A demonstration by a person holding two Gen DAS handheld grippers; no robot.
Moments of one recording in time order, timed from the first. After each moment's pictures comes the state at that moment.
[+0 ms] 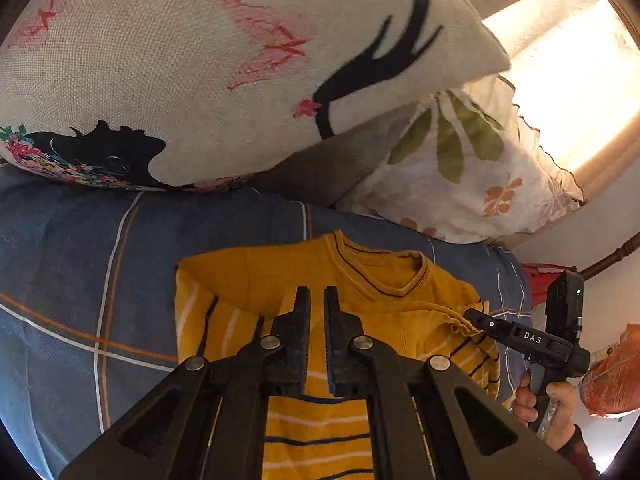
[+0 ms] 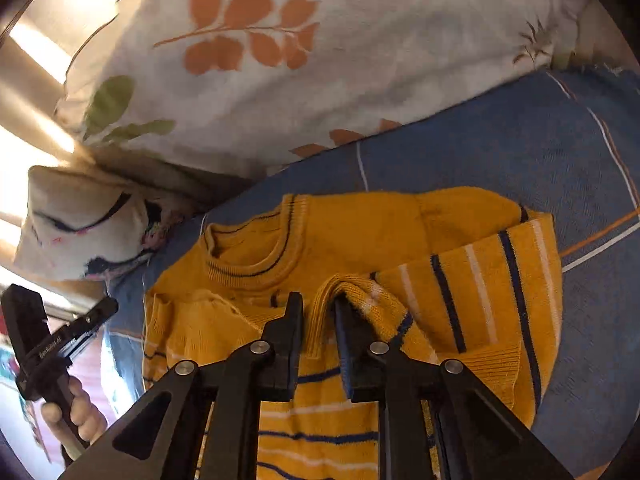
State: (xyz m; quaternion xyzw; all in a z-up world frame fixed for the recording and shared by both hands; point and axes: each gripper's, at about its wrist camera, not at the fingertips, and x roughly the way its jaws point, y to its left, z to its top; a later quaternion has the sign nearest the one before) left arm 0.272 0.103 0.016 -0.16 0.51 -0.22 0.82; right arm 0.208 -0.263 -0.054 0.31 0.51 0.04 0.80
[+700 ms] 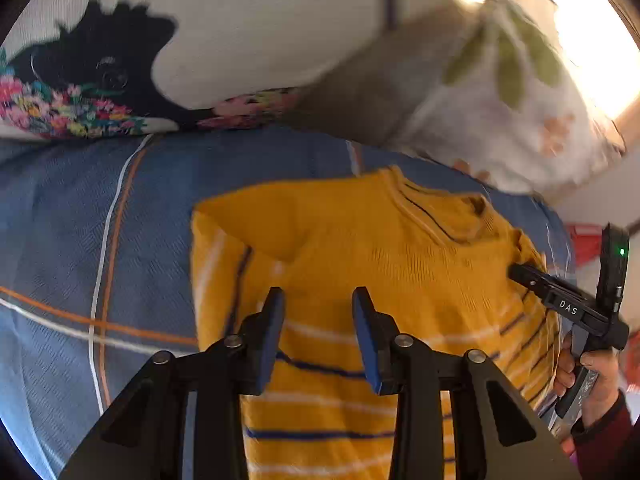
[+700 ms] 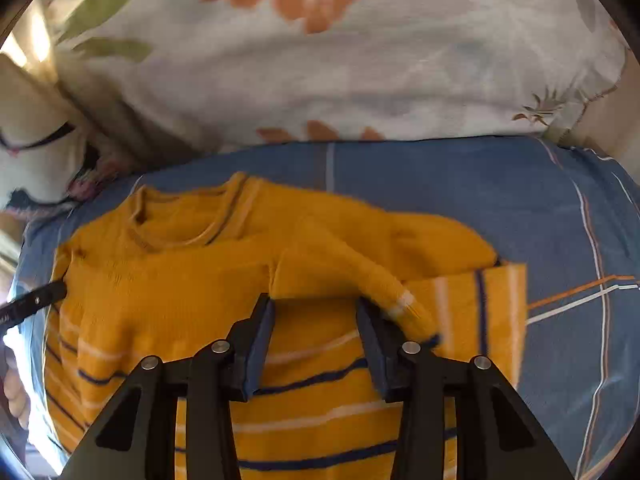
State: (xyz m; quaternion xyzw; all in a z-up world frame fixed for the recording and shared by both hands) left arm 0.280 0.103 -0.054 -0.10 0.55 -0.18 0.81; right arm 0.223 -0.258 -0.071 0.11 0.52 -0.03 0.84
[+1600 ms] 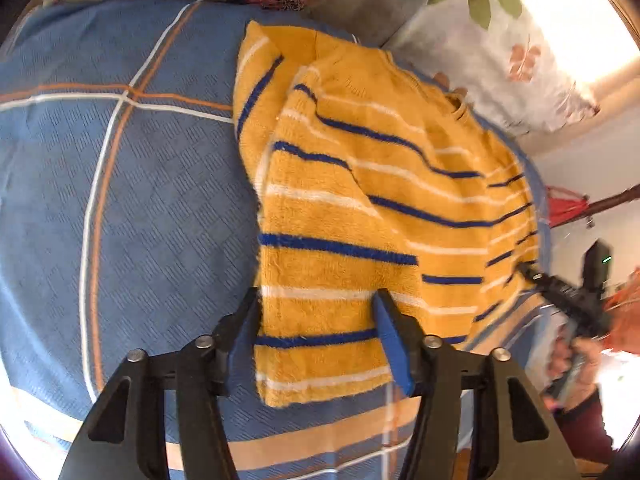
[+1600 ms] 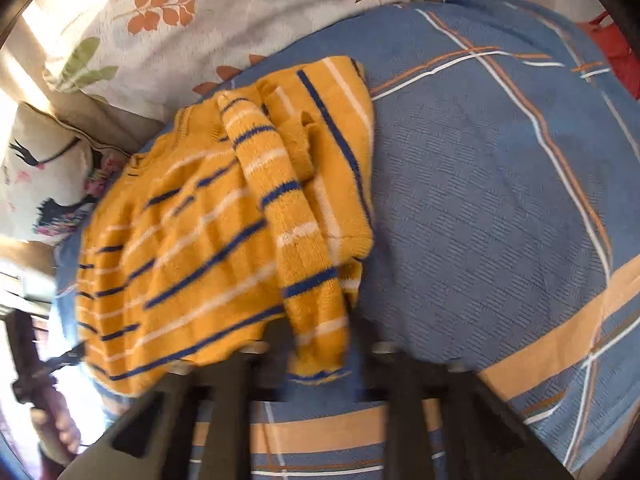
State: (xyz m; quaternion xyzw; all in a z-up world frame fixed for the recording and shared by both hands) left arm 0.171 0.138 -0.070 -0.10 0.61 -0.21 0.76; right arm 0.055 -0.313 -0.075 0.28 0.53 -0.04 0.80
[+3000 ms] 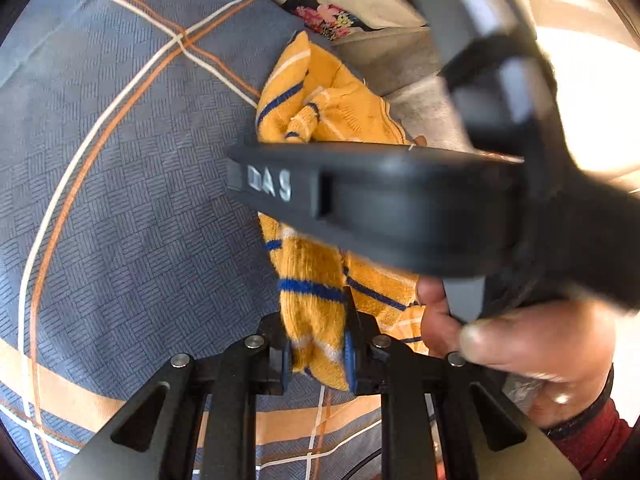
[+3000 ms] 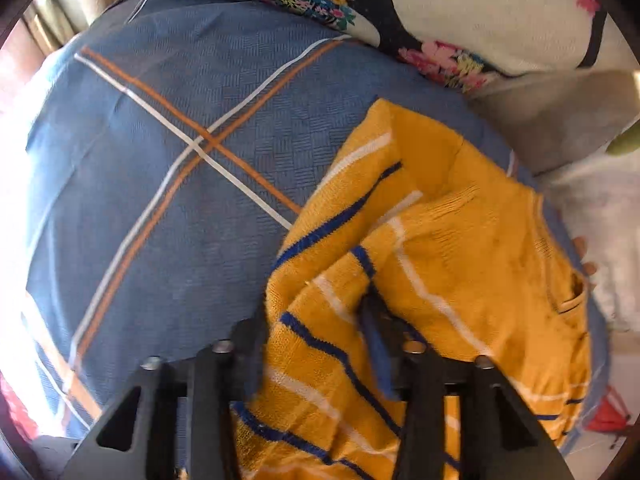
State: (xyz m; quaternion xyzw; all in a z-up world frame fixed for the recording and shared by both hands) left arm 0.131 0.165 -0.068 -0.32 0.56 -0.22 0.73; right arm 0.210 0.083 -0.078 -0.21 0.60 0.13 0.76
